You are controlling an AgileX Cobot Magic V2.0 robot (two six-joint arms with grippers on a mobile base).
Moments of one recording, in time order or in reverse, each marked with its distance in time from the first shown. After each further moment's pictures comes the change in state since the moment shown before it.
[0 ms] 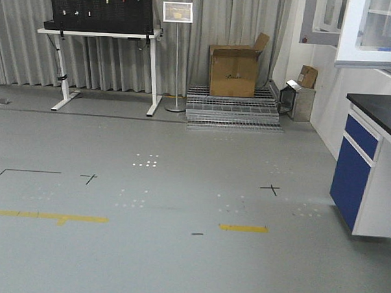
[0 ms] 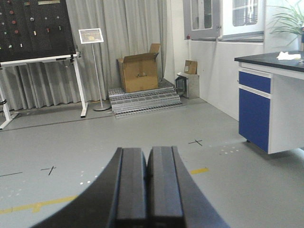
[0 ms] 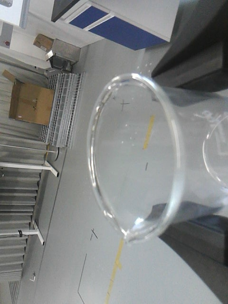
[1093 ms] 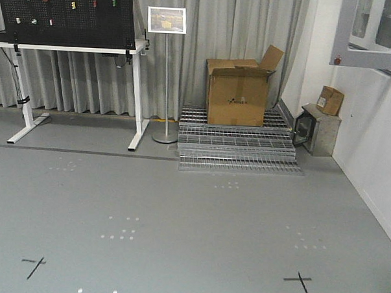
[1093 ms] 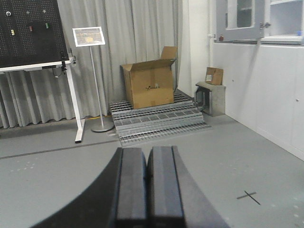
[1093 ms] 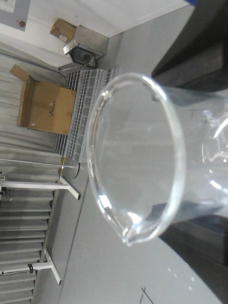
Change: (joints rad) left arm 0.000 0.000 0.000 0.000 0.000 0.000; right arm 0.000 0.000 0.000 -0.001 0.002 0.000
